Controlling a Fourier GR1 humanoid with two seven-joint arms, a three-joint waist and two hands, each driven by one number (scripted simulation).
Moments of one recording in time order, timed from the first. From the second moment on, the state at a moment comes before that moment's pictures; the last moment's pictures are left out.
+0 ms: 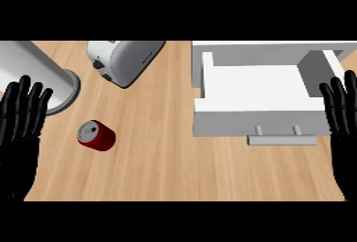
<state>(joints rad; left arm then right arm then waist) 0.02 0.14 0.00 -2.10 0.00 0.02 0.04 -0.01 -0.12 0.00 -2.10 0.00 -0.03 0.01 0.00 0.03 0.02</state>
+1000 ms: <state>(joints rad) 0.15 0.01 0.00 -2.22 -0.32 0.52 0.46 0.07 -0.10 -0.08 -2.07 -0.04 -0.07 0.20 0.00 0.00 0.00</state>
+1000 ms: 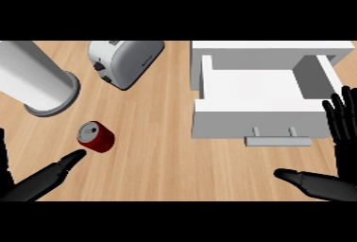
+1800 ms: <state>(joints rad) 0.08 0.00 -0.06 -1.95 -0.28 0.65 0.37 0.12 -0.10 -0.14 -2.08 -0.08 -0.01 0.16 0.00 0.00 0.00</state>
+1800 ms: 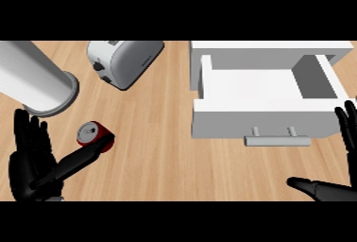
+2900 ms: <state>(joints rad) 0.07 0.00 -0.02 -1.43 0.11 0.76 -0.17 0.18 -0.08 -0.20 -2.20 -0.10 0.05 0.21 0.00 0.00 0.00</state>
